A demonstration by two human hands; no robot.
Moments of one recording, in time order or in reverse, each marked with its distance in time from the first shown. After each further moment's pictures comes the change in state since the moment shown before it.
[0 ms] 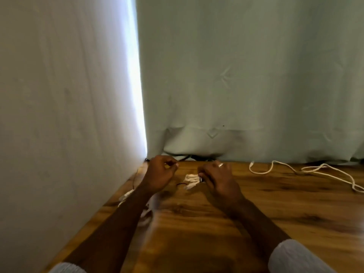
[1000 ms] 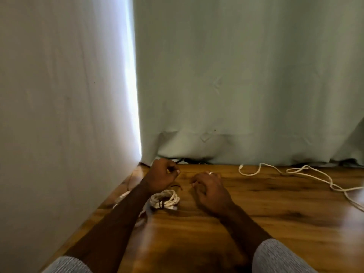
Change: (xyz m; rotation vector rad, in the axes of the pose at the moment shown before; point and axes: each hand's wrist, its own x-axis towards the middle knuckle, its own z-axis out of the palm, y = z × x) left_hand -0.003 0.018 -0.007 0.047 -0.195 0.113; right_hand -0.018 -0.011 0.007 -0.002 -0.025 0.060
